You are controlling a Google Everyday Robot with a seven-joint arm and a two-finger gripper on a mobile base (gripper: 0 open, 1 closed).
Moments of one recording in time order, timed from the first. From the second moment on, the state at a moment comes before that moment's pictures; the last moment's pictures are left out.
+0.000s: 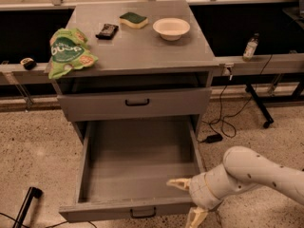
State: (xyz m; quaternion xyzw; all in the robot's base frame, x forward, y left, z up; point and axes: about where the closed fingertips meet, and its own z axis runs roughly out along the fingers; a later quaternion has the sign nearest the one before) arm 0.372 -0.089 0.537 -0.76 0.55 0.25 0.25
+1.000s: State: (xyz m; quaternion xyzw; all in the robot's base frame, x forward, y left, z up) arm 0.341 -0.072 0.468 -0.70 0.61 0.27 0.25
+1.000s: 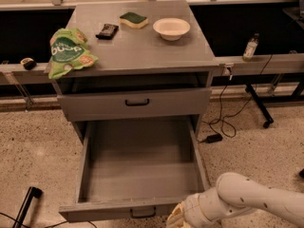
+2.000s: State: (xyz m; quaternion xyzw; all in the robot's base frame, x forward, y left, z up) arm 0.377 -0.079 0.431 -0.66 0.64 0.22 0.32
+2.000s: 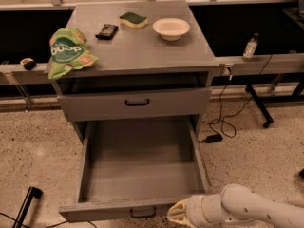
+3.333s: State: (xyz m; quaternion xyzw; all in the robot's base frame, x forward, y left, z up) arm 0.443 -0.095 0.429 -0.55 0.68 0.13 0.46
